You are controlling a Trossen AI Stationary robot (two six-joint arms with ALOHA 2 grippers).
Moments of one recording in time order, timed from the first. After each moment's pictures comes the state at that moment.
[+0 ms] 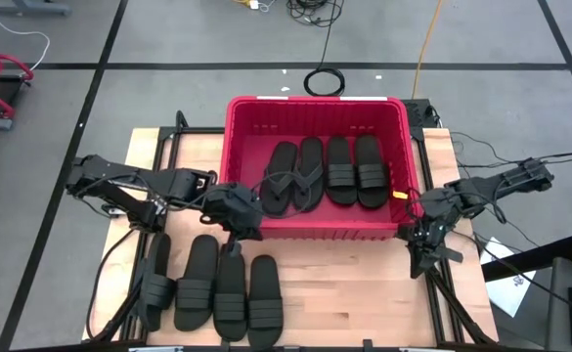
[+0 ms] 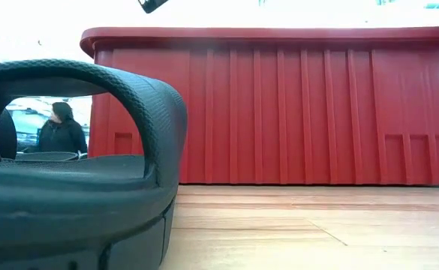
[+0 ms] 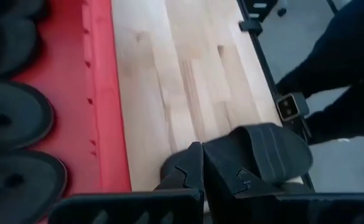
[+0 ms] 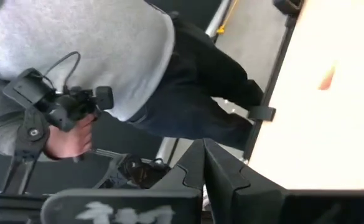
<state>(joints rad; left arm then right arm) -0.17 1.43 1.38 -0.78 0.21 -0.11 0.34 0.58 0.59 -0.47 -0.81 0.73</state>
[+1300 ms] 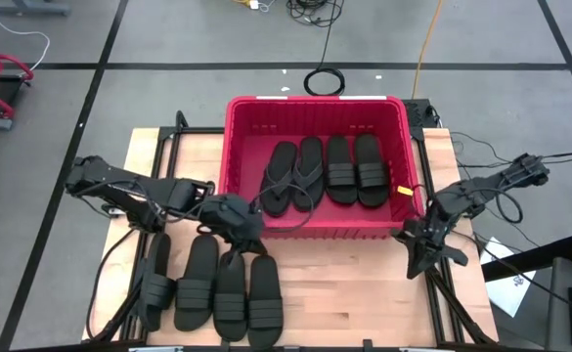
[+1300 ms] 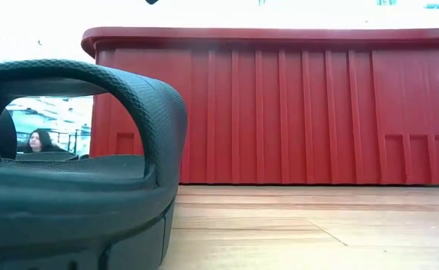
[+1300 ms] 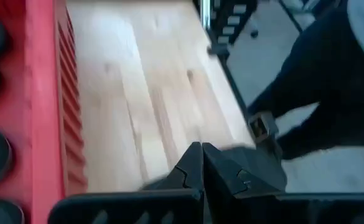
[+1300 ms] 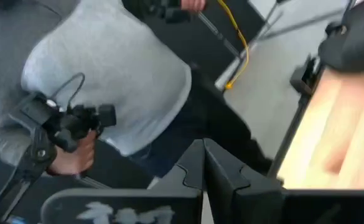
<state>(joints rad) -0.24 1.43 1.35 -0.62 0.22 -0.14 0.42 0.58 0.59 -0.21 -0.62 0.73</state>
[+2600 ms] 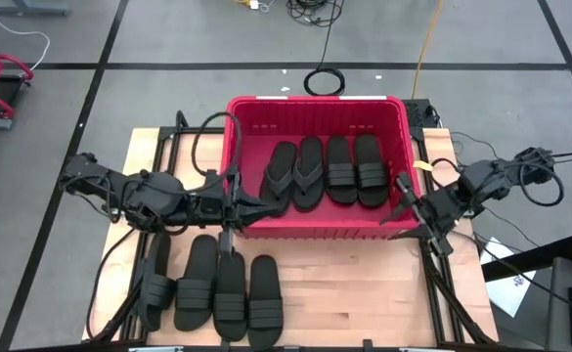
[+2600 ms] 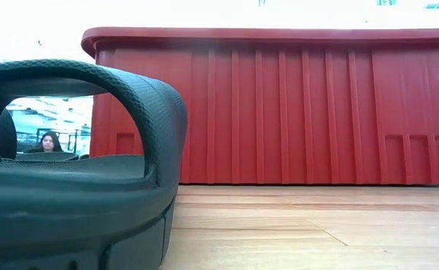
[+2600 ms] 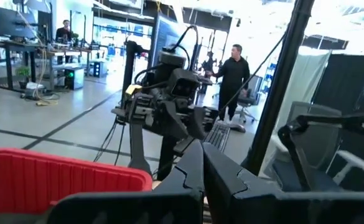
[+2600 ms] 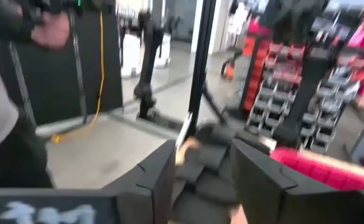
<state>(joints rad) -0.40 1.37 1.55 -0.08 -0.39 -0.17 0.43 0.77 1.04 -0.34 -0.03 -0.09</state>
